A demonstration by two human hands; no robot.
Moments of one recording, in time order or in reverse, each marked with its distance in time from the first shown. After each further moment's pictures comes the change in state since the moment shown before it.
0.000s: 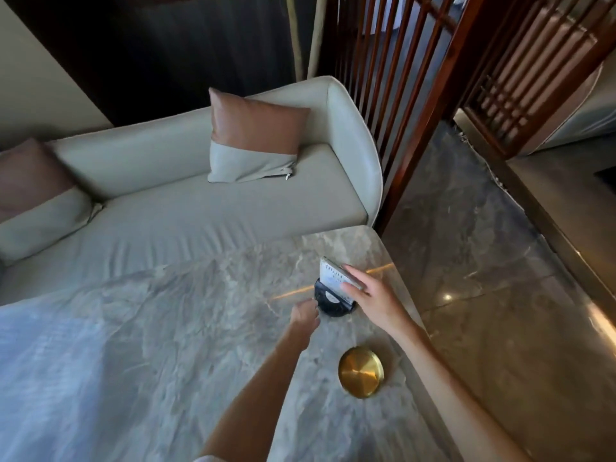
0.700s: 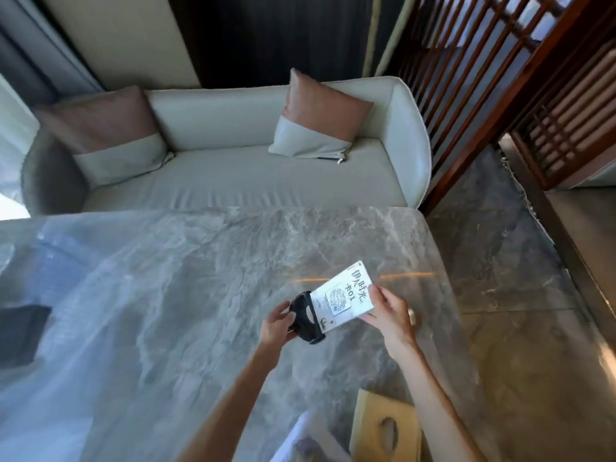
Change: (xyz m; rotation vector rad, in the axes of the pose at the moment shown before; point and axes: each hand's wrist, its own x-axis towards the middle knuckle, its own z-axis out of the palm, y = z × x) left_hand -0.167 -0.127 -0.167 -0.320 0.147 0.198; right_hand -0.154 -0.066 0.125 0.615 0.144 0.225
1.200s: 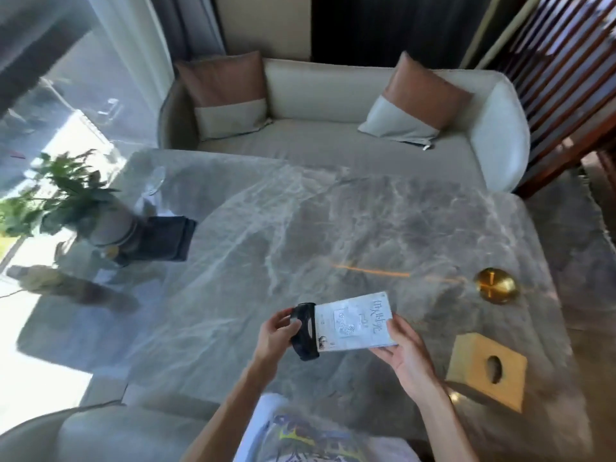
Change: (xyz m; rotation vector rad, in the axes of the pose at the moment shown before) left_hand -0.171 -0.061 -0.297 0.008 0.102 0.089; right_hand -0.227 0.129 0.166 0.056 -0.207 0.238
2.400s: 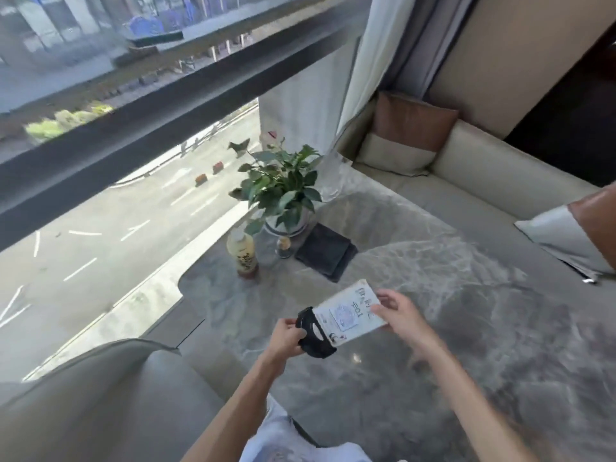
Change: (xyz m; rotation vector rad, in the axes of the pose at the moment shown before) left_hand 0.039 0.024 -0.337 -0.321 0.228 -0.110; right_hand 0.071 0.022 0.427 -1.070 -0.467 -0.166
